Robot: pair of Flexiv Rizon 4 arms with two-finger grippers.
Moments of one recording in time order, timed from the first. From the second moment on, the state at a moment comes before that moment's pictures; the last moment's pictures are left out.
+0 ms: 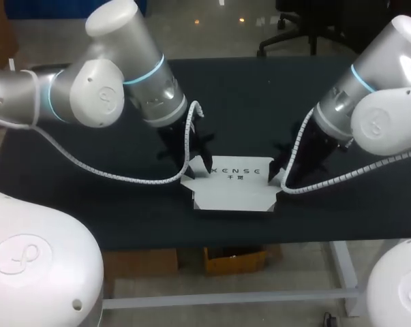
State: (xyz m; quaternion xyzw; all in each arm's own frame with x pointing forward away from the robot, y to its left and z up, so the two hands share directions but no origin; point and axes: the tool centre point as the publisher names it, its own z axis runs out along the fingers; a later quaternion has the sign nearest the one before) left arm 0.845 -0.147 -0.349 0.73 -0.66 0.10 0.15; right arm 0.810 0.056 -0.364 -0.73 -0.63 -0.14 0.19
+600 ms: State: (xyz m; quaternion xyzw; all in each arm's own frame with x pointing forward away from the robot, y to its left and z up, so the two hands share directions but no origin) left arm 0.840 -0.140 -0.344 0.73 -0.67 0.07 0.12; right arm 0.810 0.056 -0.367 -0.73 -0.64 -0.14 0.19
